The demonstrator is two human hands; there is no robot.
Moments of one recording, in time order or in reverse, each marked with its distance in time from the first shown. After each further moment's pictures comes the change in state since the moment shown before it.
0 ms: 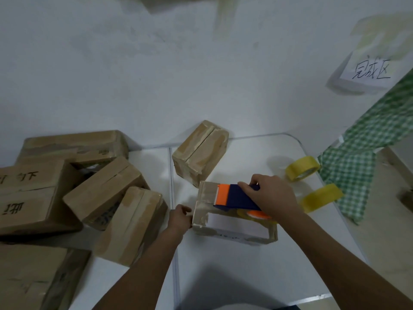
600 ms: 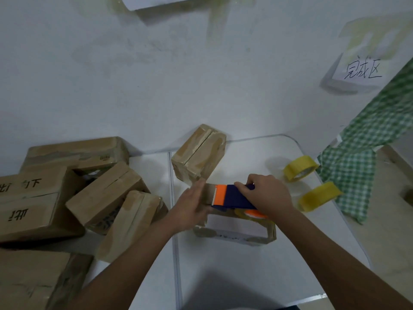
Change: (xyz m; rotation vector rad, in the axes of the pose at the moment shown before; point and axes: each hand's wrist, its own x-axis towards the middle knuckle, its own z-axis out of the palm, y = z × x) left_hand -0.019 0.049 -0.018 0.653 -0.282 0.816; right_hand -0.001 -0.007 -0.004 -0.016 -0.006 0.017
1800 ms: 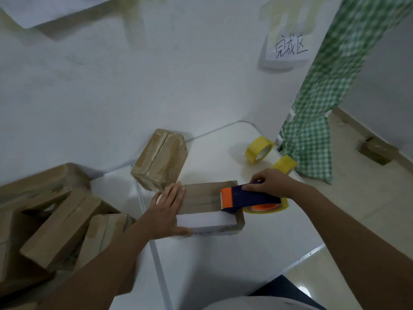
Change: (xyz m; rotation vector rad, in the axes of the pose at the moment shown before) left_hand 0.027 -0.017 0.017 0.816 -0.234 0.187; right_hand -0.017 0.137 -0.014 0.333 -0.367 0.076
